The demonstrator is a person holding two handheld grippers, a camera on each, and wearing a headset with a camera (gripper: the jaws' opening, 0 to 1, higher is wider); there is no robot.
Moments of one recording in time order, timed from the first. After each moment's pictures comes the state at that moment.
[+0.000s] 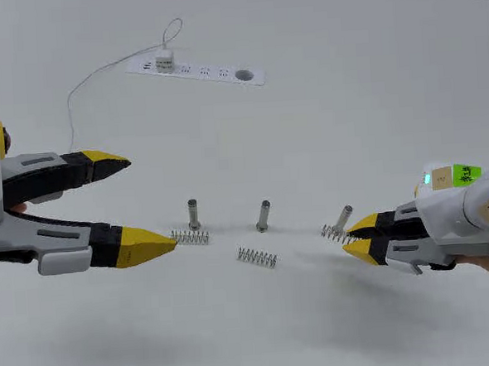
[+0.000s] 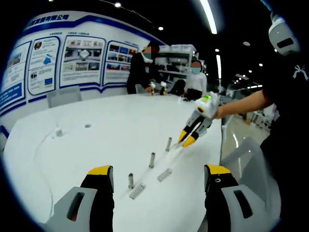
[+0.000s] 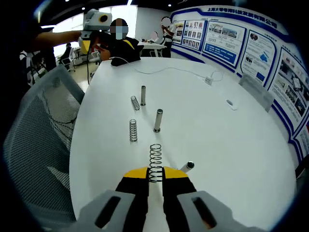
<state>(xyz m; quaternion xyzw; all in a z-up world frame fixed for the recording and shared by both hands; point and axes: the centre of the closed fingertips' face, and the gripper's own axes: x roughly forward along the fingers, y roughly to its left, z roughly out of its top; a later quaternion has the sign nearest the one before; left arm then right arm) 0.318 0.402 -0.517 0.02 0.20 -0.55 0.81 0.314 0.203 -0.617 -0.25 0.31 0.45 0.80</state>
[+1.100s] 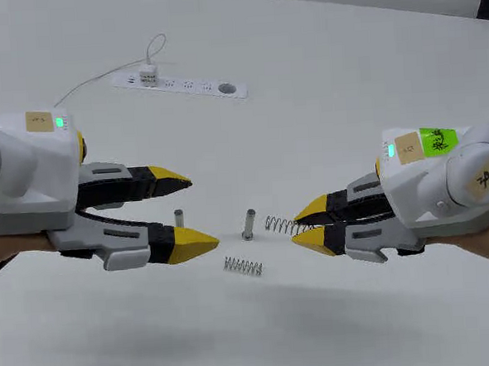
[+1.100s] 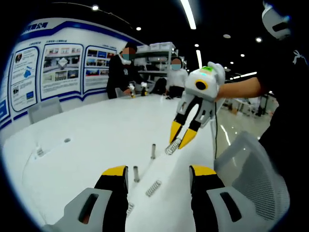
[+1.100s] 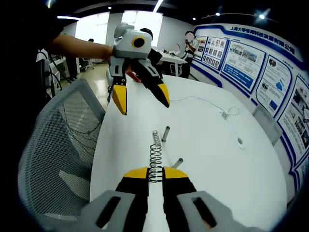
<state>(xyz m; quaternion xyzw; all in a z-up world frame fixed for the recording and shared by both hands) 0.304 0.340 -0.521 0.07 0.17 -0.62 0.77 0.293 0.274 -0.546 -0.28 0.24 0.52 0.77</state>
